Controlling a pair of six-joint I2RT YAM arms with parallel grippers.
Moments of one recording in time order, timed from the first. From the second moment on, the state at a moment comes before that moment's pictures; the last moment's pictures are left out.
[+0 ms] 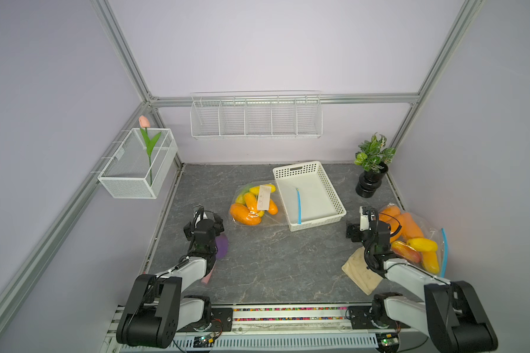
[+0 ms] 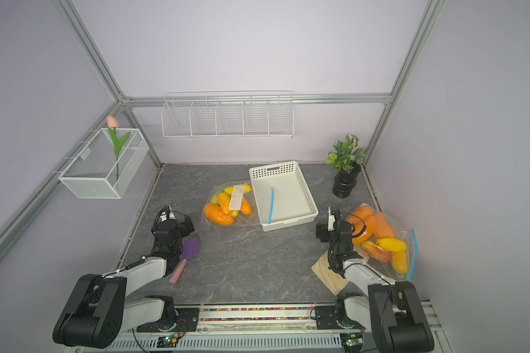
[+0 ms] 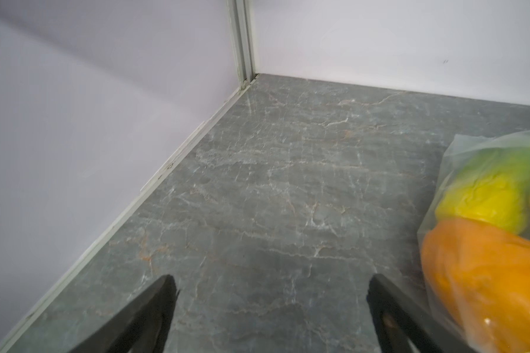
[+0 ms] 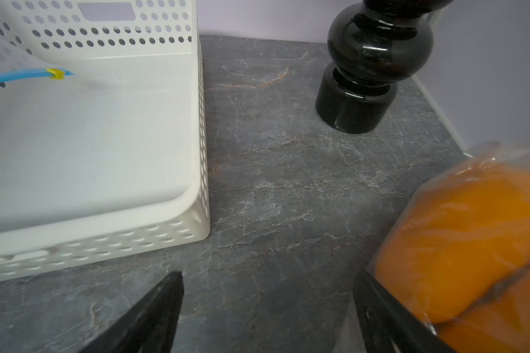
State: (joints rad) left arm -0.14 1.27 0.31 0.60 -0.42 -0.11; right arm 0.11 1.22 0.28 0.47 0.08 -0.01
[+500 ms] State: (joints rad) left arm -0.08 1.53 0.39 0.86 -0.24 -0.04; right arm 0.09 1.42 0.43 0.58 0.00 -0.11
